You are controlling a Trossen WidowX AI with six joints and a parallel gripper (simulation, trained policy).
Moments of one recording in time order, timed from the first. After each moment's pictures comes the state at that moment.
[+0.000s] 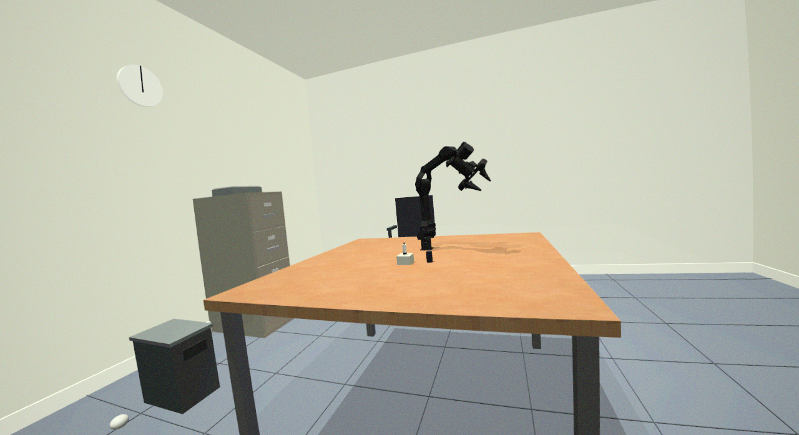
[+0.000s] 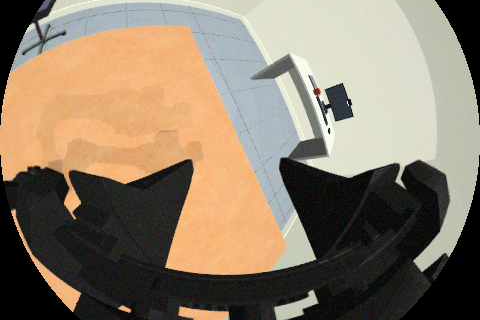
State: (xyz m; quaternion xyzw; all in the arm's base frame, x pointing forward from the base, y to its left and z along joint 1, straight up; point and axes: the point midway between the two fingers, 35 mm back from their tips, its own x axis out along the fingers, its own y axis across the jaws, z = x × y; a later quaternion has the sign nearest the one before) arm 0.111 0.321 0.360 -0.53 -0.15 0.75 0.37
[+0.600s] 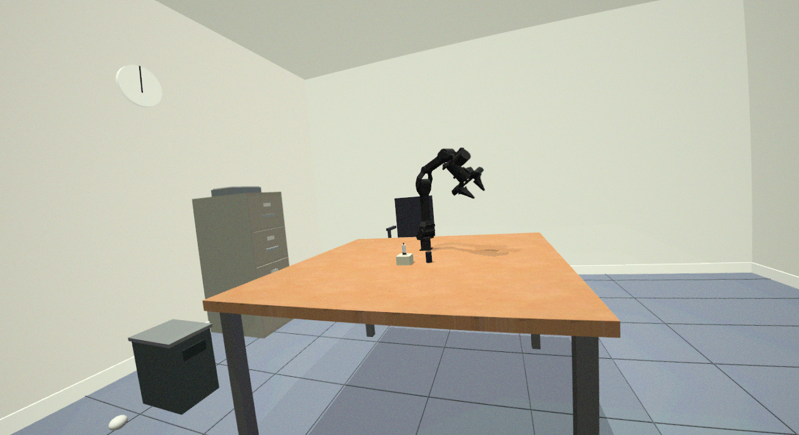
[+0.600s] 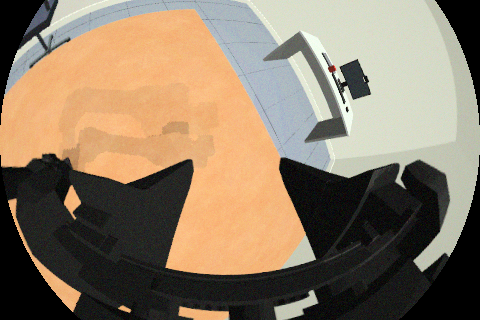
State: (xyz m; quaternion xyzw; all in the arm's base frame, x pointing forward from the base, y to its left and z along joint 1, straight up) arm 0.151 0.296 0.327 -0.55 -0.07 0.75 0.37
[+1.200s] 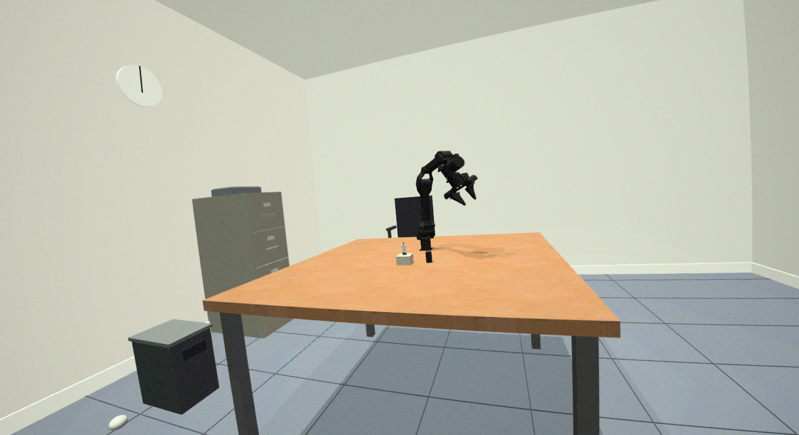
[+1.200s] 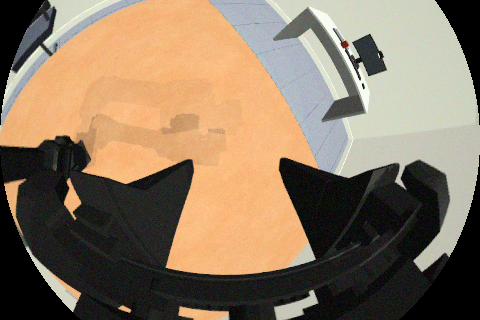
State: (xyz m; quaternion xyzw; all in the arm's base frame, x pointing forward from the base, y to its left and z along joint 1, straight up) arm 0.193 0.259 0.297 -0.57 0.01 0.74 0.36
